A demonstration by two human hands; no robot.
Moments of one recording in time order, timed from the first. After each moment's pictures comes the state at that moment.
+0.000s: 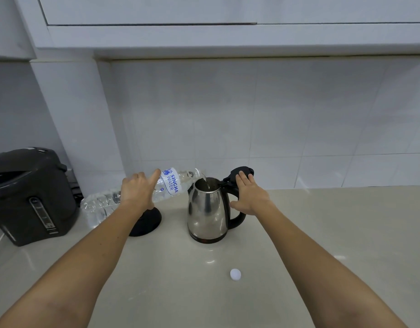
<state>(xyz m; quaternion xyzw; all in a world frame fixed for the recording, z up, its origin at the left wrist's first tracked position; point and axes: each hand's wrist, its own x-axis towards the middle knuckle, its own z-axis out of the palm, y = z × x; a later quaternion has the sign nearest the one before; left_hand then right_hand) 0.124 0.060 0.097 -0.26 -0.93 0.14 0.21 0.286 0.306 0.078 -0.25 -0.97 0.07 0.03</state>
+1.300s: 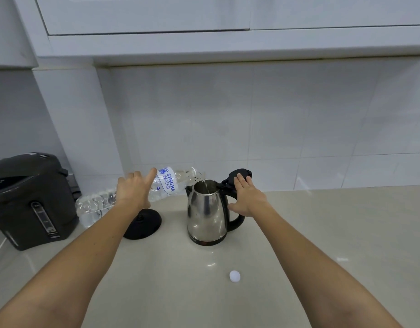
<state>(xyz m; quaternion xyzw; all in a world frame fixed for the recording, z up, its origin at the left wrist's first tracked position) 0.127 0.056 0.111 -0.25 -0.94 0.14 0.21 0.286 0.307 0.076 -0.25 -0.97 0.06 0.03</state>
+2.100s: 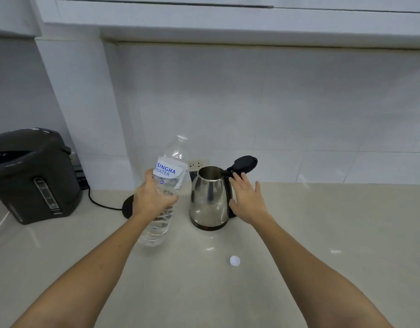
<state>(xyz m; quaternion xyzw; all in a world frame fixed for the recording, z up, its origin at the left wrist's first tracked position) 0.151 0.057 0.040 -0.20 -0.89 -0.39 0.11 0.293 0.285 0.031 -0.18 -0.97 0.04 0.14</state>
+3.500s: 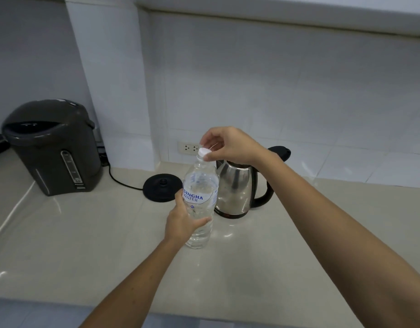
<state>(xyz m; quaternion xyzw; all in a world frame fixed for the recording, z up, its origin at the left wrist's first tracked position) 0.192 0.030 -0.043 -0.19 -0.85 -0.49 -0.02 0.227 0.184 0.166 0.02 -0.93 0.36 0.09</state>
